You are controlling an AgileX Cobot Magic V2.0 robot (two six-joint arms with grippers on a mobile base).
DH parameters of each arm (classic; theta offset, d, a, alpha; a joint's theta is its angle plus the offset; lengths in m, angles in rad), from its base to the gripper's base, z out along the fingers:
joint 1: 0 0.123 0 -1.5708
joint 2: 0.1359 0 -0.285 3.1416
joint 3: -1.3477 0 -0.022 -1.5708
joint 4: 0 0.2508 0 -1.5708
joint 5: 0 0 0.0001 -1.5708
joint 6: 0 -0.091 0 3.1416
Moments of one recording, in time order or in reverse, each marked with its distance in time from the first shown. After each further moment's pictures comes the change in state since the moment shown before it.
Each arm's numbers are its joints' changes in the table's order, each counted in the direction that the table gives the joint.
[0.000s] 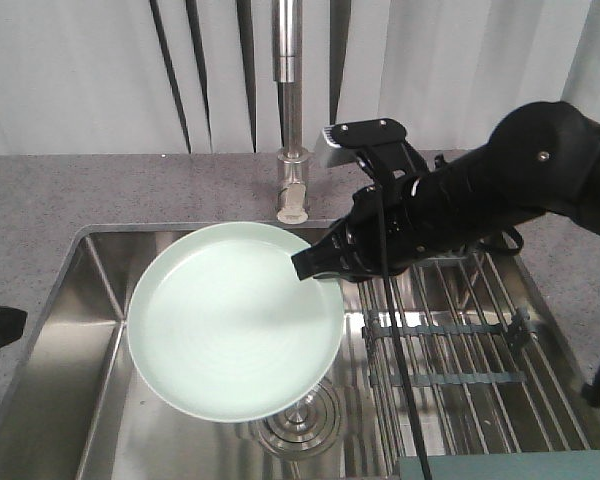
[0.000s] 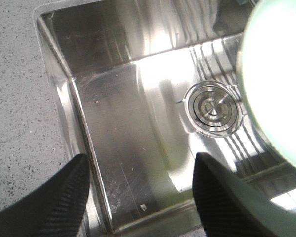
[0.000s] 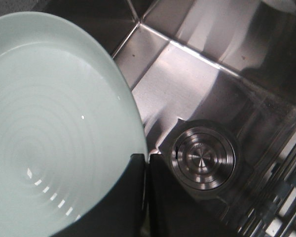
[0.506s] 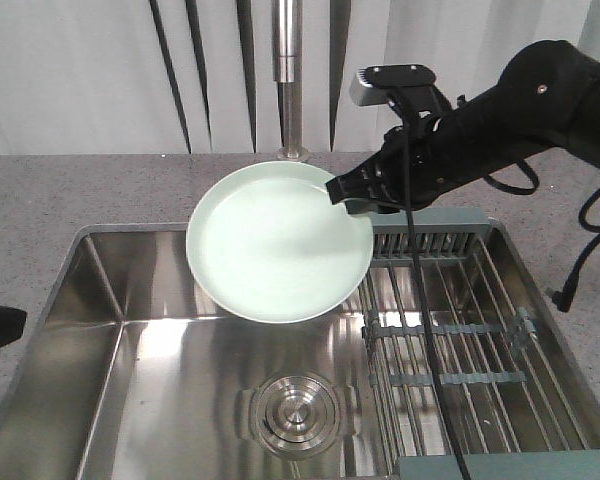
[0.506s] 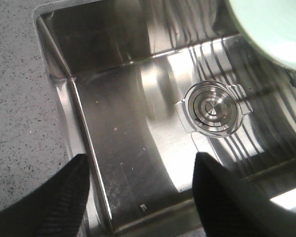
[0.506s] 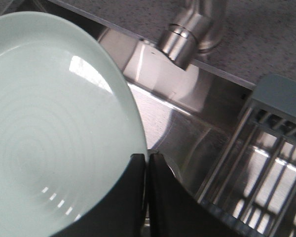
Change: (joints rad) left arm 0.000 0.000 0.000 0.000 0.000 0.000; right arm -0.159 0.144 0.224 -0.060 0.061 -0.006
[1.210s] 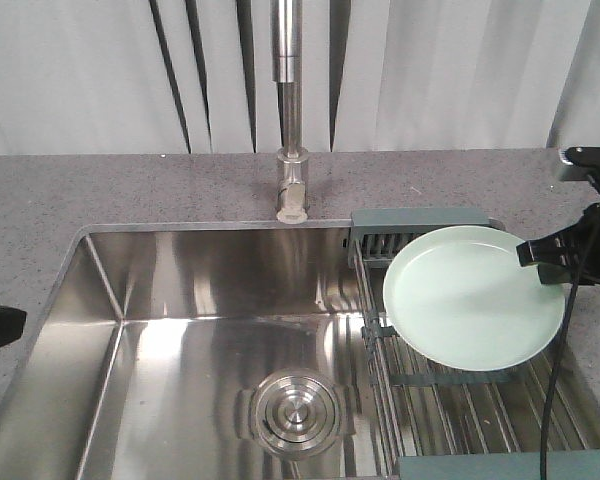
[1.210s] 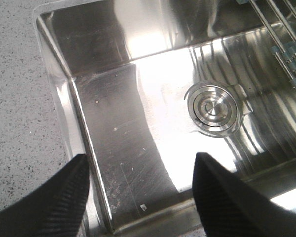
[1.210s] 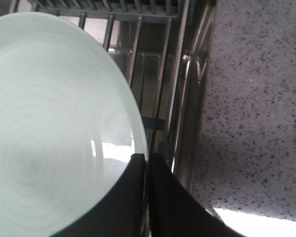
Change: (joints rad) left arm 0.000 0.000 0.000 0.000 0.000 0.000; right arm -0.438 -0.162 -0.384 -0.101 -0.048 0.087
